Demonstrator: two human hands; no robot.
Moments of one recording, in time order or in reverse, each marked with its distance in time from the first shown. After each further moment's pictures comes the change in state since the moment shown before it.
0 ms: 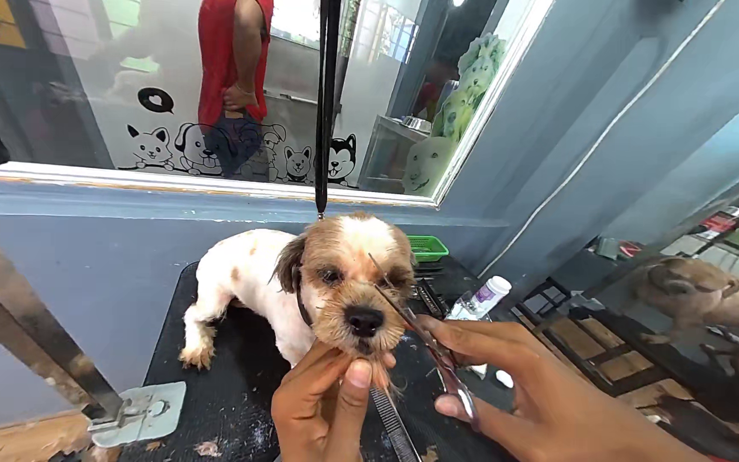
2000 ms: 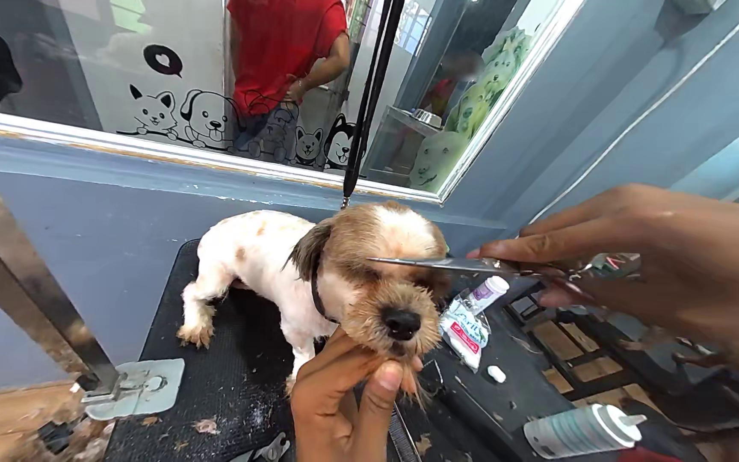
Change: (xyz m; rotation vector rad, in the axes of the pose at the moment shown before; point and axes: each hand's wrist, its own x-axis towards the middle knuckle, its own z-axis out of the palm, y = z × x) left_hand -0.006 0.002 -0.006 0.014 -0.024 0.012; right_hand 0.075 -0.026 -0.129 -0.396 -0.405 -0.191
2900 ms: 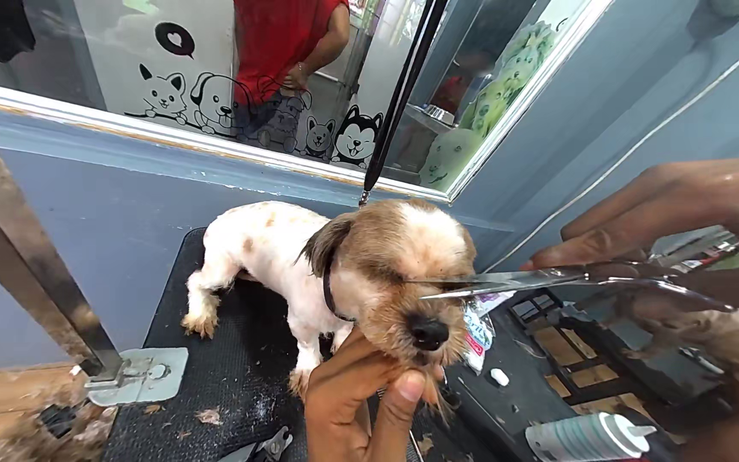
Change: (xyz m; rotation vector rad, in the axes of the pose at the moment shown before) left_hand -0.003 0.003 -0.003 -0.015 -0.013 -0.017; right_hand 0.002 0.005 -0.024 0.145 -0.034 0.057
